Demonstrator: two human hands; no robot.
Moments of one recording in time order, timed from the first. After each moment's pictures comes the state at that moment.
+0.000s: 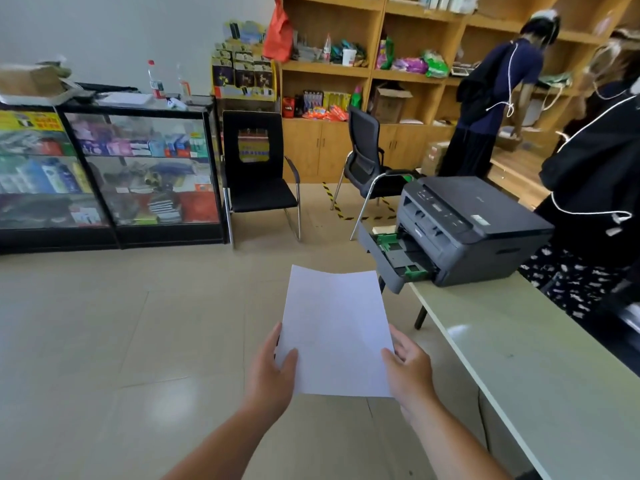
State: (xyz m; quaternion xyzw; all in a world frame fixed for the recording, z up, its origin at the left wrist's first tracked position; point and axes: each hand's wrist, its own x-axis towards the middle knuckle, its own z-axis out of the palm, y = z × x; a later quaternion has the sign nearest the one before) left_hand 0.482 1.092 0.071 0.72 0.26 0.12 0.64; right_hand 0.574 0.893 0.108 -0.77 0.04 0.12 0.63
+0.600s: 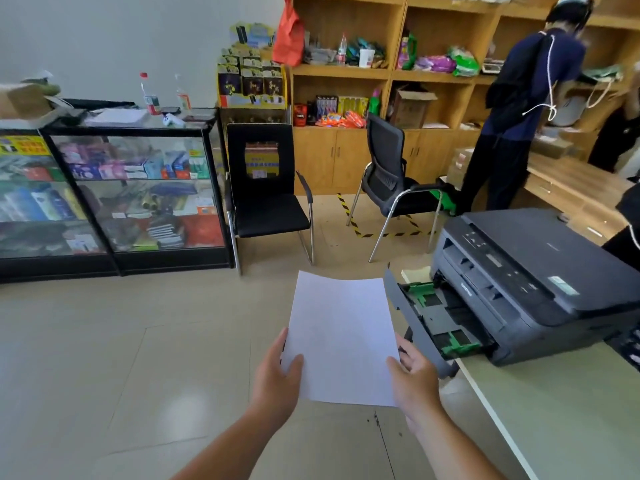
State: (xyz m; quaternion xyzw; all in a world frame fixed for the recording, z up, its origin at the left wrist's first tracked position) left_hand 0.725 1.217 0.066 0.73 0.29 0.13 0.61; right_hand 0.820 1.021 0.093 -0.75 0.05 0.14 0.64
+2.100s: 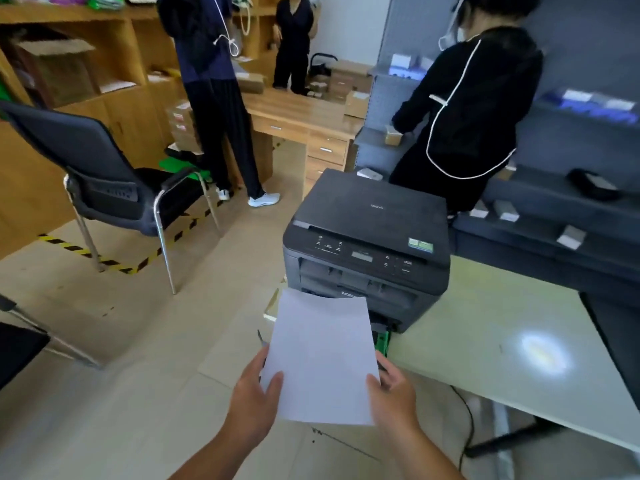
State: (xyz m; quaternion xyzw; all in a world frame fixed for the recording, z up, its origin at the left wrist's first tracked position) left_hand 1.148 1.275 0.021 0.83 -0.11 -0.18 0.52; right_hand 1.031 1.089 0.053 -0.61 0.47 -0.14 0.62
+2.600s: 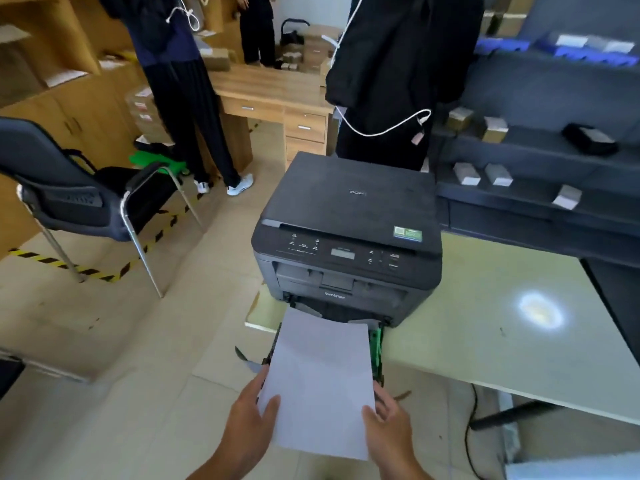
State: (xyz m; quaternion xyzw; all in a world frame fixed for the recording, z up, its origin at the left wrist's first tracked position) left_hand 1.168 1.239 -0.018 0.84 -0.14 -0.25 0.47; right_hand 1.025 1.062 -0.012 -0.55 0.55 -0.09 0.62
